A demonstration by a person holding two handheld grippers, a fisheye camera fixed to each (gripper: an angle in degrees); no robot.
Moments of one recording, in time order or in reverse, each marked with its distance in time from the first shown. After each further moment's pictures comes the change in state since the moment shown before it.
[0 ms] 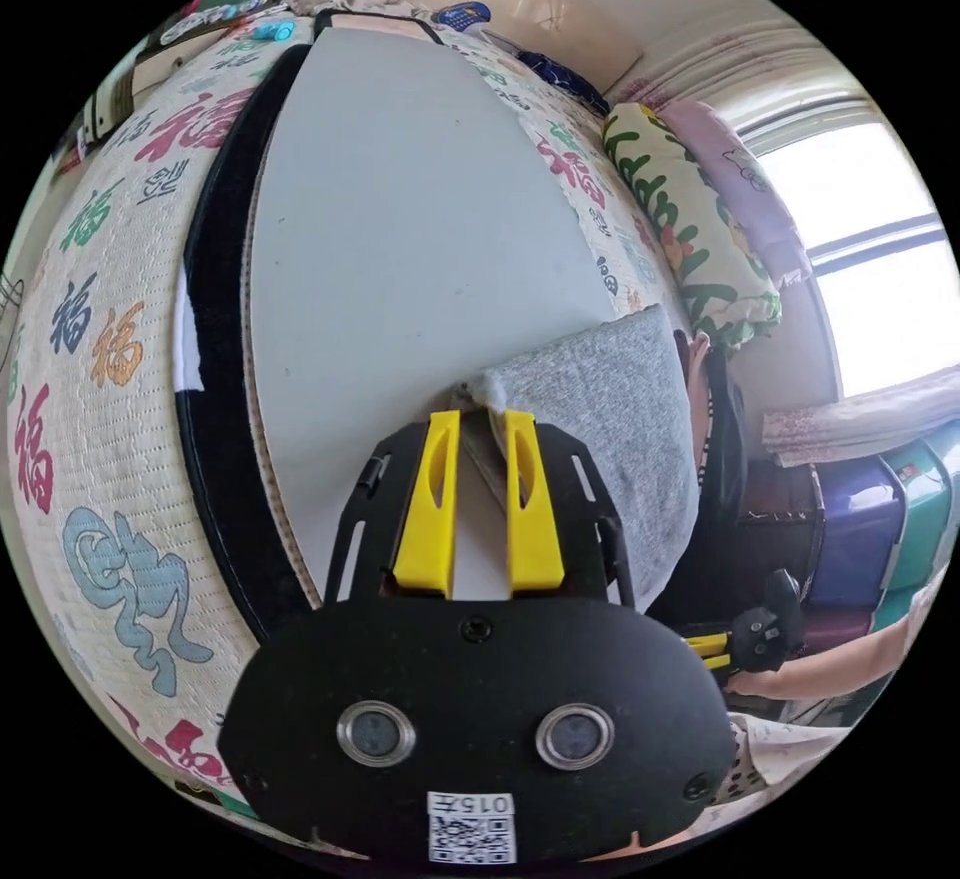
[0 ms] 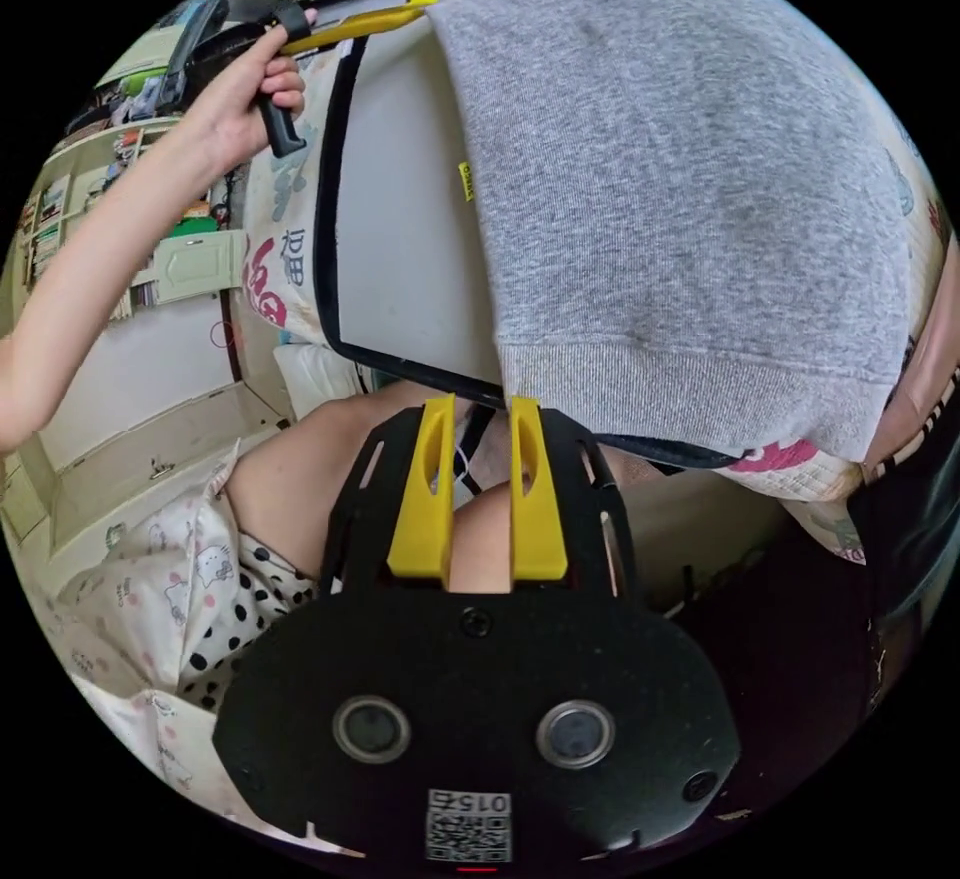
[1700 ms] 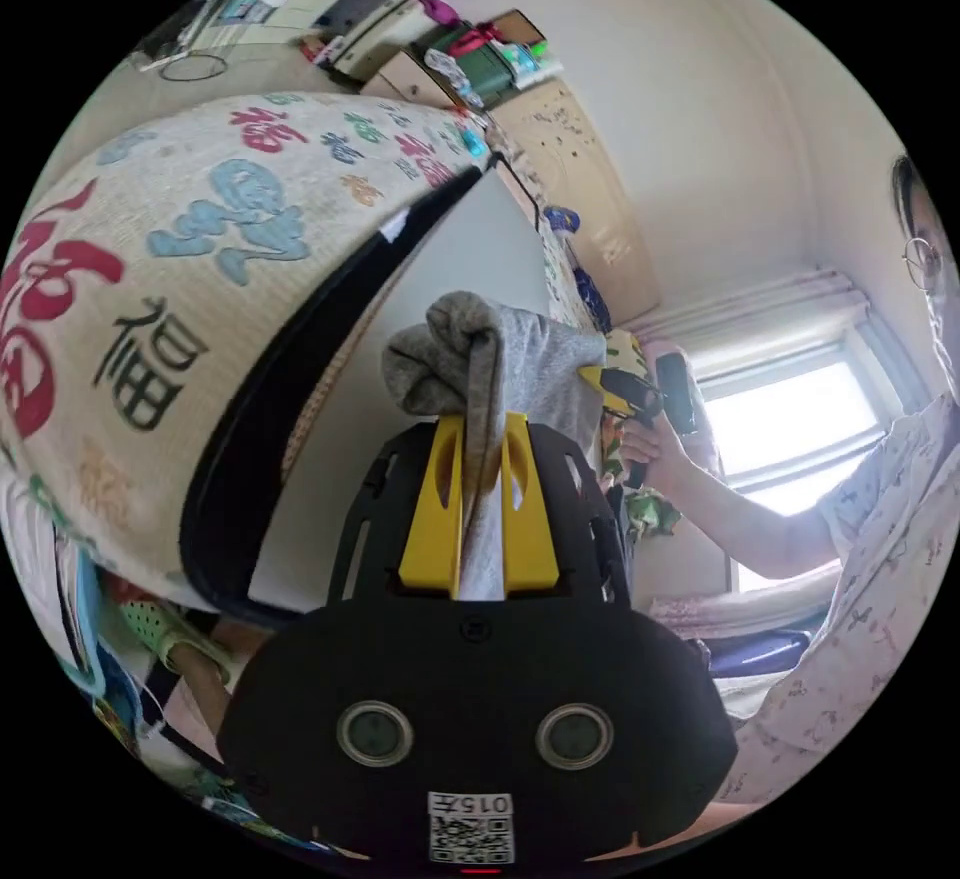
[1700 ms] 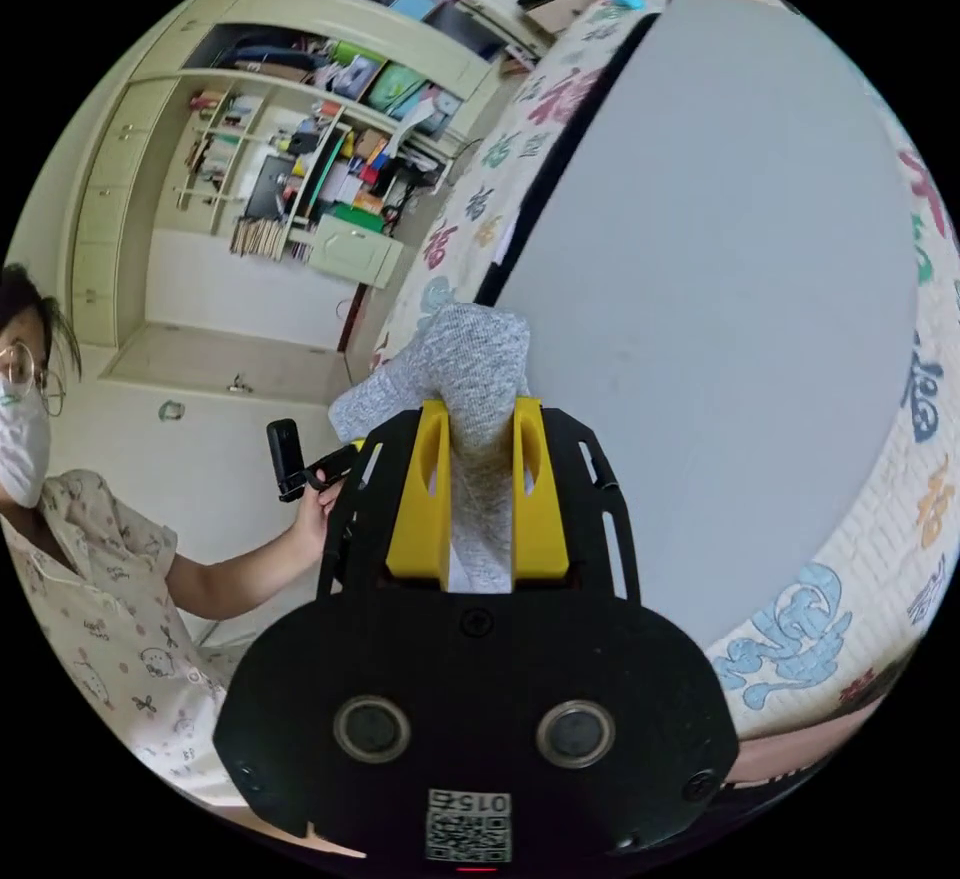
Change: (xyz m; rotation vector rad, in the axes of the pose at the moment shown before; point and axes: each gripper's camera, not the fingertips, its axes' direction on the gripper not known) left arm 0.096 0.574 -0.236 0.566 0.249 -0.475; right arm -0.139 -0.201 -0.040 0.141 -0.231 -0.512
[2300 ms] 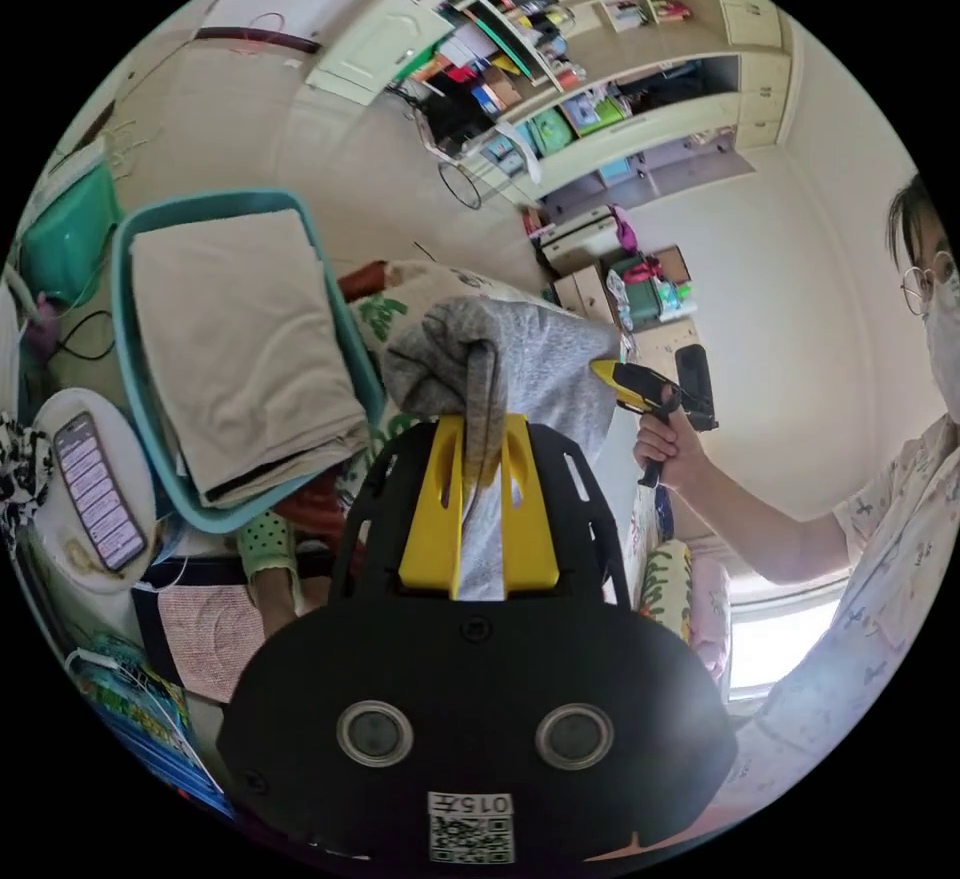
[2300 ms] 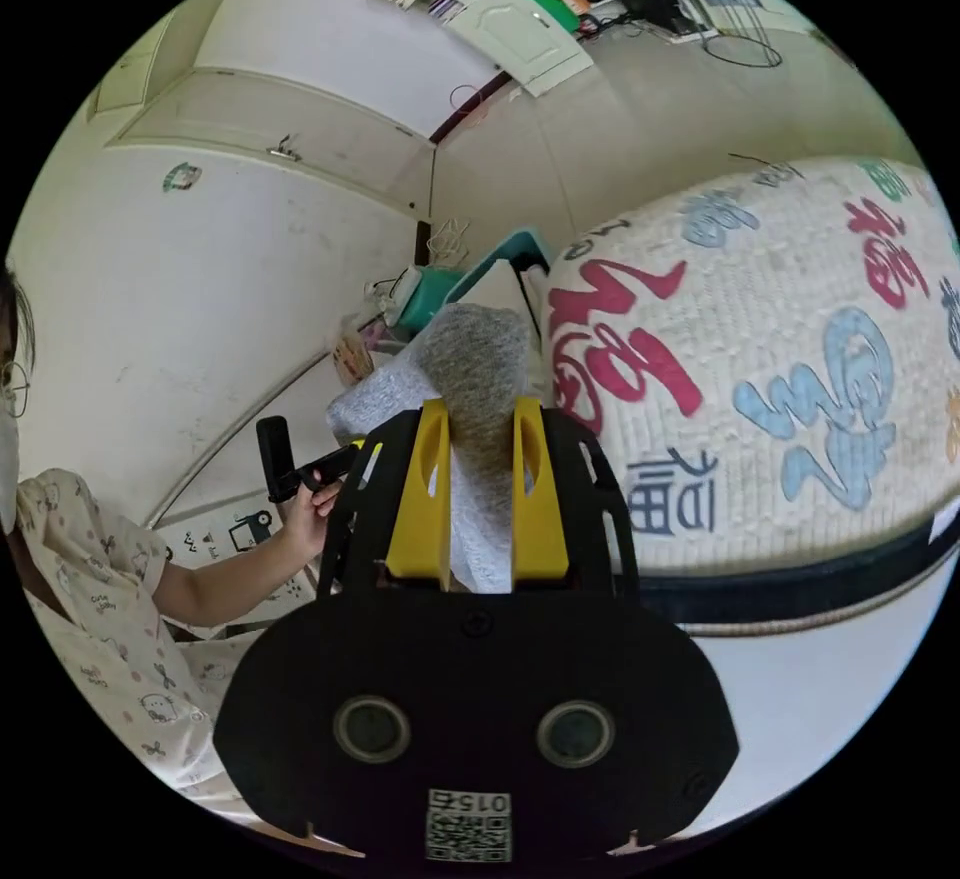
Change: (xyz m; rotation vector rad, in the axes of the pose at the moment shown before) left arm -0.120 0.316 -0.456 0.543 -0.221 -0.448; right arm -0.389 -0.117 0.463 -0.545 -0.029 -0.486
